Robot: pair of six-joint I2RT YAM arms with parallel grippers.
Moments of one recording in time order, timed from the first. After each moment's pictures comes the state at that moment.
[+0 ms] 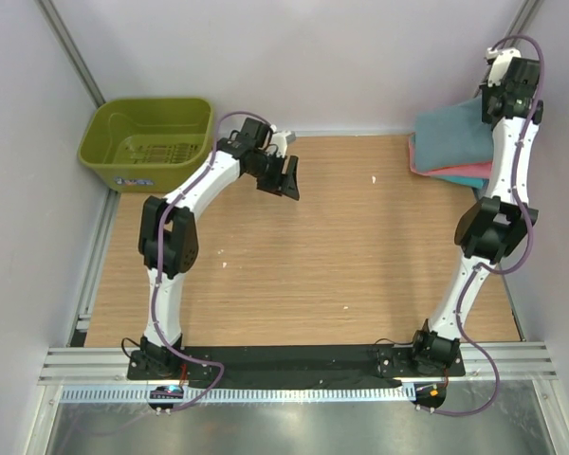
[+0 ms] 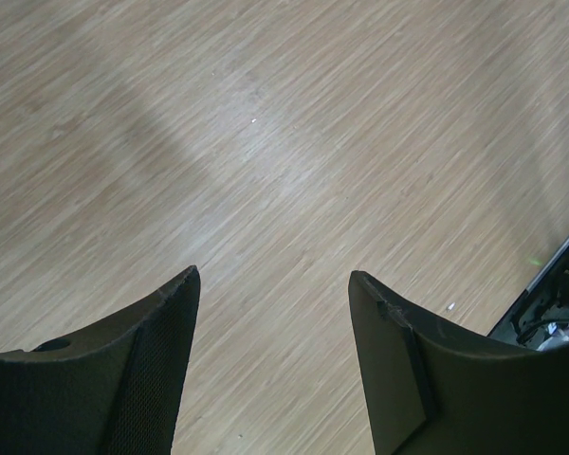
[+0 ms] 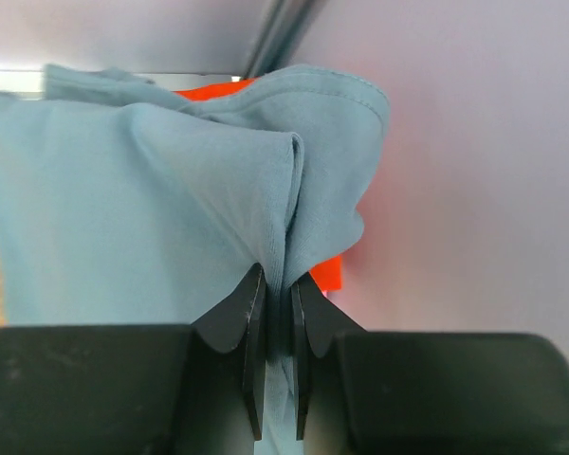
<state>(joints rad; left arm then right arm) -0.44 2.13 1.92 -0.74 0.52 -0.12 -0.31 2.19 2.43 -0.76 0.03 -0.38</state>
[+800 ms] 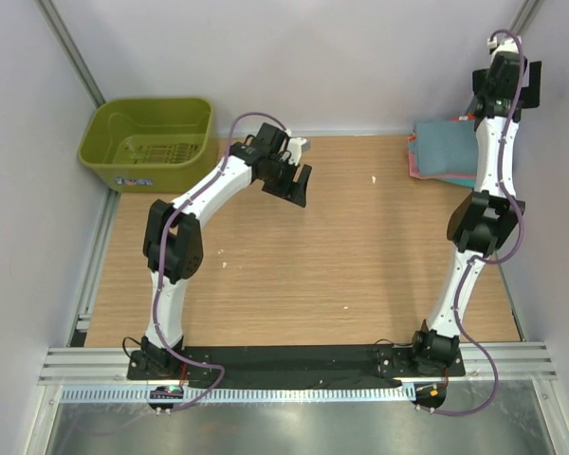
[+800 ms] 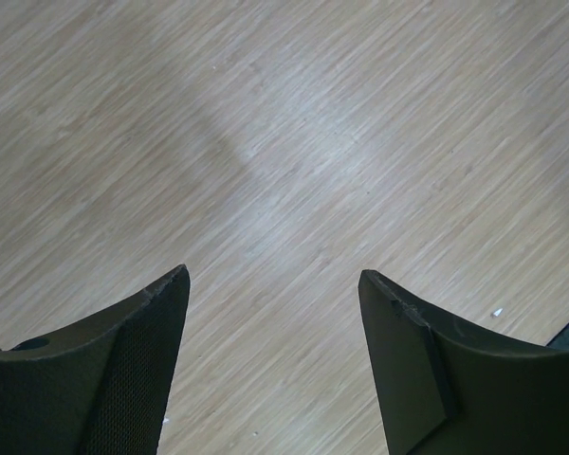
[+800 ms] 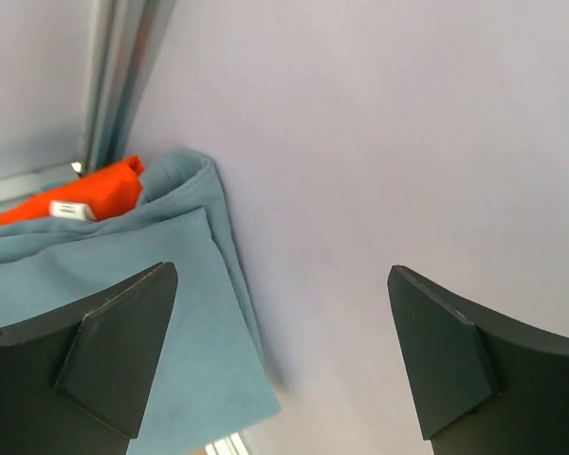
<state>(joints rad) -0.54 2.11 1.92 -0.77 0.36 -0.07 -0.27 2.31 2.49 -0.46 0.47 -0.43</state>
